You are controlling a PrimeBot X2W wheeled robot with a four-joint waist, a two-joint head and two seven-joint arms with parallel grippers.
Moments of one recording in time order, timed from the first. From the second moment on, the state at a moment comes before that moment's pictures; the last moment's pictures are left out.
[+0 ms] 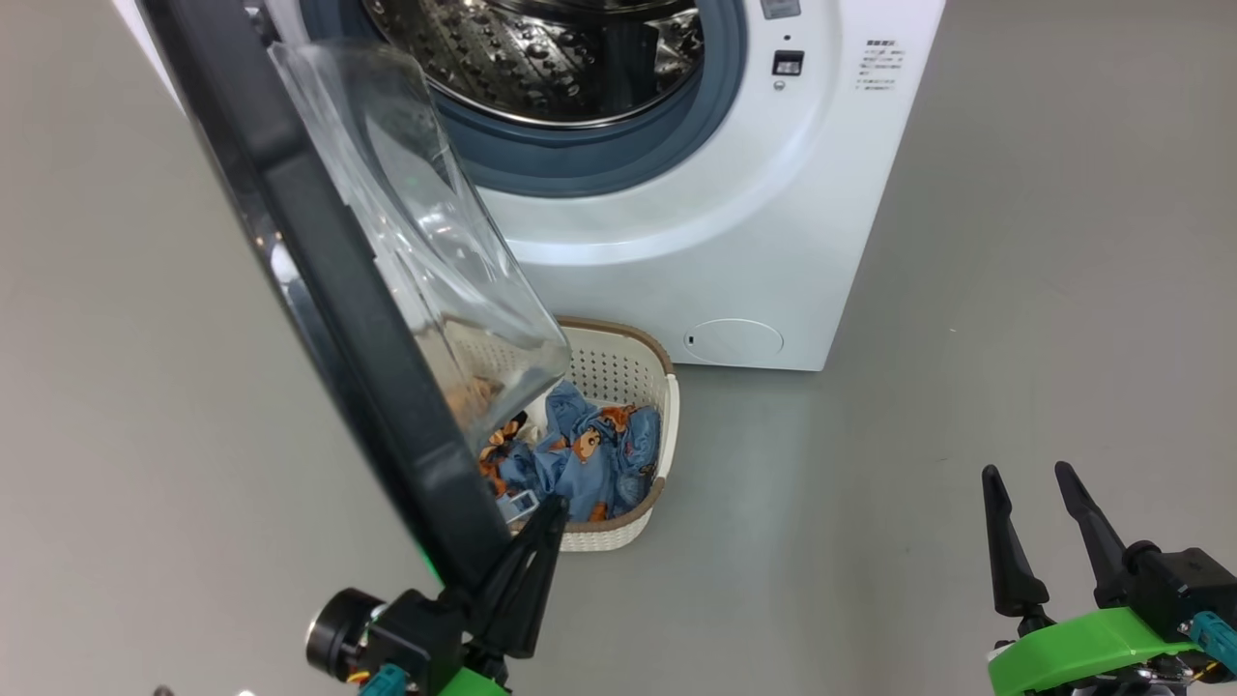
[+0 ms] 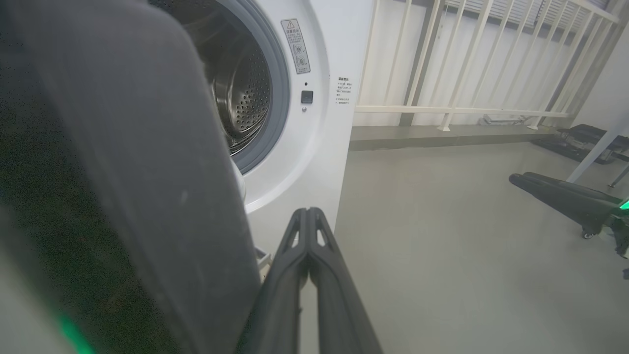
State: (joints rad) left arm -0.09 0.03 -0.41 0.09 -0.20 -0.06 -0.26; right arm -0.03 -0.05 -0.14 0.16 0.16 0.13 -0.25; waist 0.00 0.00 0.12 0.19
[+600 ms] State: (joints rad) left arm -0.02 0.04 -0.39 0.01 -0.20 -0.02 -0.25; right arm -0.03 -0.05 -0.15 0.16 0.16 0.13 -0.25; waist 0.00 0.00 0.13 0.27
